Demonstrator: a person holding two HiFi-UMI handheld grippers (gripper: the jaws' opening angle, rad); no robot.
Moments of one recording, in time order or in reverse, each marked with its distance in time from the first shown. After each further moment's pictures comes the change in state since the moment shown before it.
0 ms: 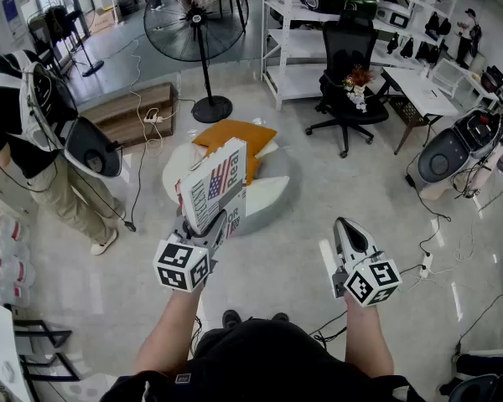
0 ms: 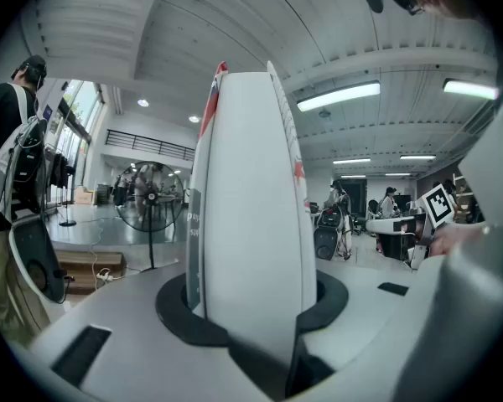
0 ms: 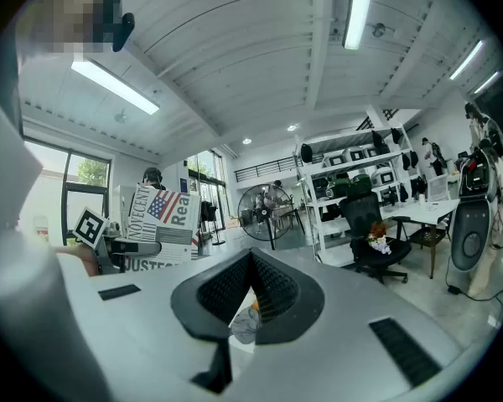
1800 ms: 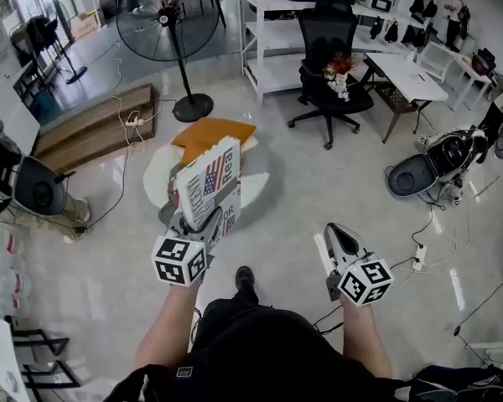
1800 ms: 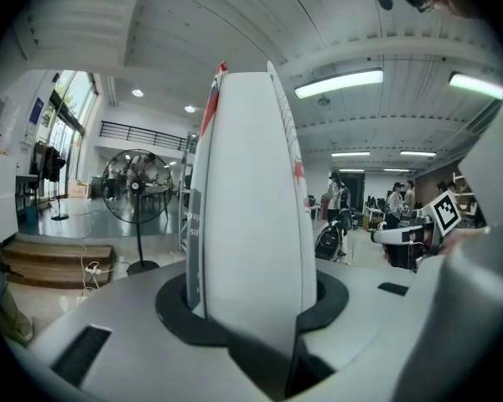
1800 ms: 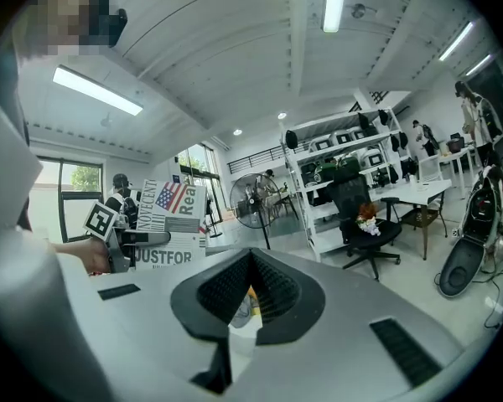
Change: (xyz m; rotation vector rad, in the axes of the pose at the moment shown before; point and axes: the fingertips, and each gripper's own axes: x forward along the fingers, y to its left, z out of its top) left arm 0.109 -0.067 -0.013 -0.003 0.060 -0.021; right arm -0.018 -0.115 -0.040 0.078 0.075 -0.006
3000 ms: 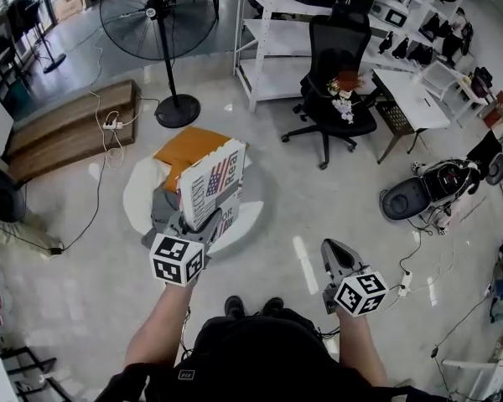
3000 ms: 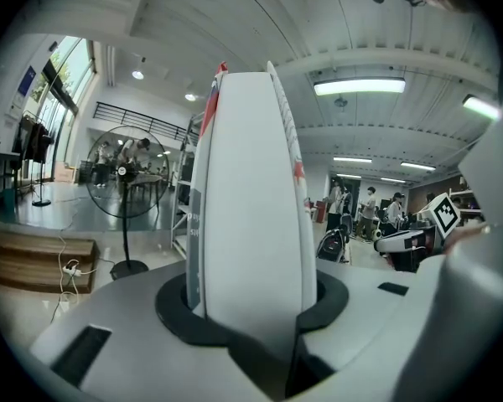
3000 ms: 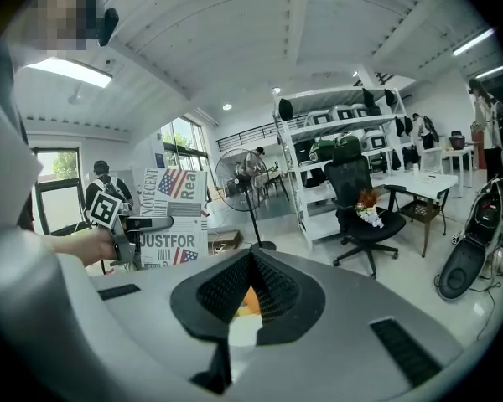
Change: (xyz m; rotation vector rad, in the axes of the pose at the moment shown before) left arm 0.197 0.181 0.046 -0.058 0.026 -0.086; right arm 0.234 -0.061 0.035 0.002 0.171 -0.073
